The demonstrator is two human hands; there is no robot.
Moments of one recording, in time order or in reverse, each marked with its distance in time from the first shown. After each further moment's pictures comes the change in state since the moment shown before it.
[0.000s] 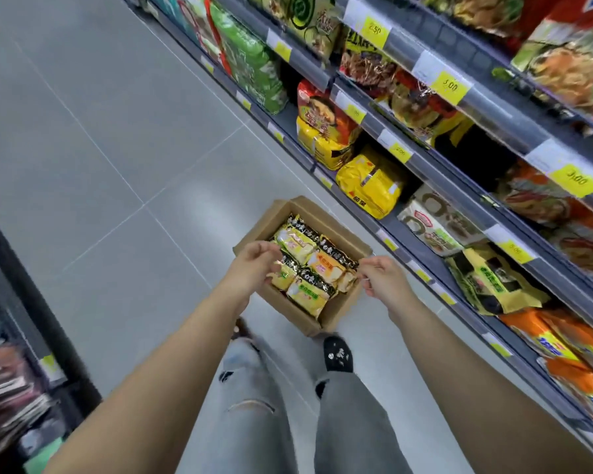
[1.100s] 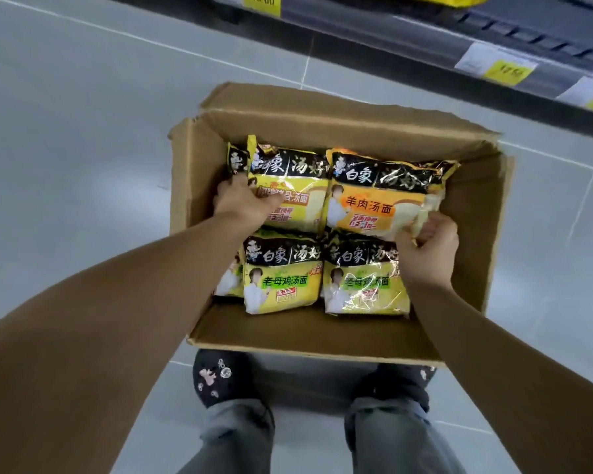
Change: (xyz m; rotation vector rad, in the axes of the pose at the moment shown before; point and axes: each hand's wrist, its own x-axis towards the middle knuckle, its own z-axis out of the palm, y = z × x) left_hand 0.559 -0.213 0.065 1.096 -0.186 0.054; right_hand 0.382 0.294 0.172 0.062 0.807 0.194
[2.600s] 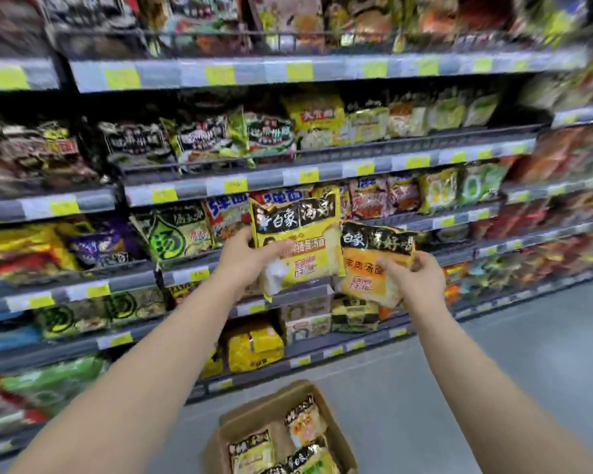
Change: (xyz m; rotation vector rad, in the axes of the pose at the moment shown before) left_hand -0.712 0.248 -0.399 -0.393 -0.135 1.123; right_hand -0.413 -0.327 -0.570 0.658 0.591 -0.162
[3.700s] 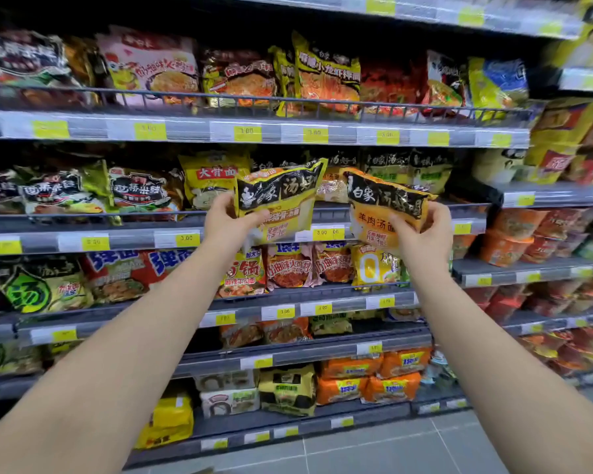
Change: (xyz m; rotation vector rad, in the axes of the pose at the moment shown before) left_hand 0.173 0.135 0.265 -0.173 0.335 0.213; right_hand 0.326 -0.082 -0.168 0.232 0.026 -0.528
